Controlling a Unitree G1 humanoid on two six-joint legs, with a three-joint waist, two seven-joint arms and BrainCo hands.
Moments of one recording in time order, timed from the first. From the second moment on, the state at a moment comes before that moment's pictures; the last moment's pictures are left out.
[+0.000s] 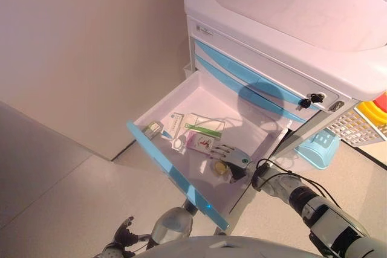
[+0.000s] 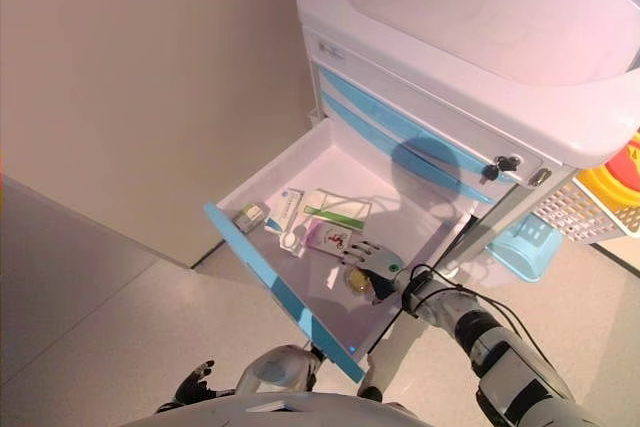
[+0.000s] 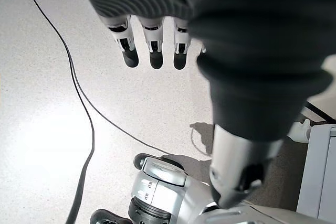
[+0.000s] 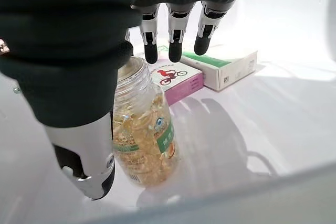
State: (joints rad) left arm 0.11 0.25 -0.12 1.23 0.05 -0.29 0.09; right arm -0.39 -0.42 0.67 0.90 -1.17 -0.46 -0.42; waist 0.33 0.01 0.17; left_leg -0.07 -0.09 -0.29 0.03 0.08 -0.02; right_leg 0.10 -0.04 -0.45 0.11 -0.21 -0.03
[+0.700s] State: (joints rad) left arm 0.11 0.25 -0.14 1.22 0.08 -0.29 0.09; right arm -0.38 -0.42 0.66 0.88 -1.14 -0.46 -0.38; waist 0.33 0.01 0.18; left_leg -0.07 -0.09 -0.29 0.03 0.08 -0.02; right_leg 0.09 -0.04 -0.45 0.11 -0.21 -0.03
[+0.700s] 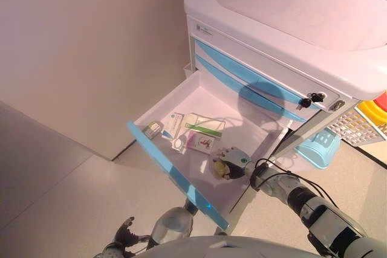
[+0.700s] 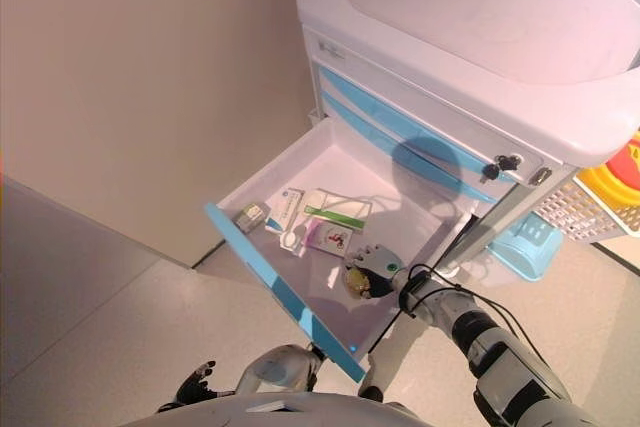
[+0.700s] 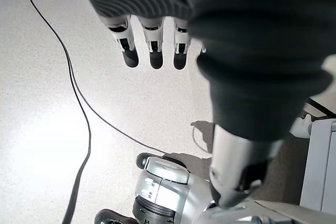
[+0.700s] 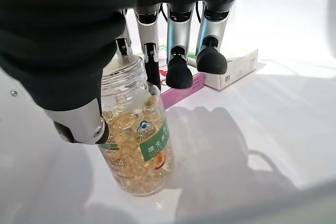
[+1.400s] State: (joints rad) left arm 0.12 0.30 -0.11 1.15 0.08 -0.24 0.05; right arm -0.53 -0.72 0.24 0.02 0.34 -0.18 0.38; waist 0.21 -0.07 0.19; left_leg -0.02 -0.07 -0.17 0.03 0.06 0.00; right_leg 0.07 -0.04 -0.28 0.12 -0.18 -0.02
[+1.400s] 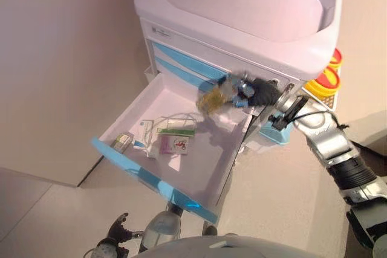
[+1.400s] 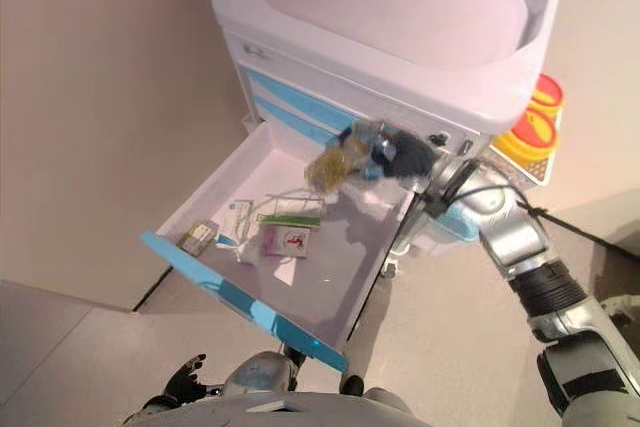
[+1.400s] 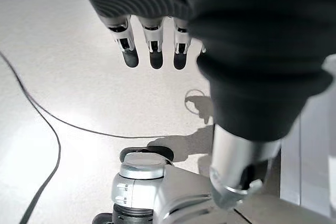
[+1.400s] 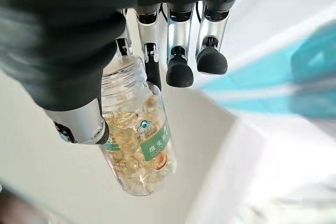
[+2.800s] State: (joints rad) left arm 0.12 0.38 -0.14 1.07 0.07 -0.11 -0.01; right arm -1.28 -1.05 0.63 0.91 -0.10 -0.04 0.28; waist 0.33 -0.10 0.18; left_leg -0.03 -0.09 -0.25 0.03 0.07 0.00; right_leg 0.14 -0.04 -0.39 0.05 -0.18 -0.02
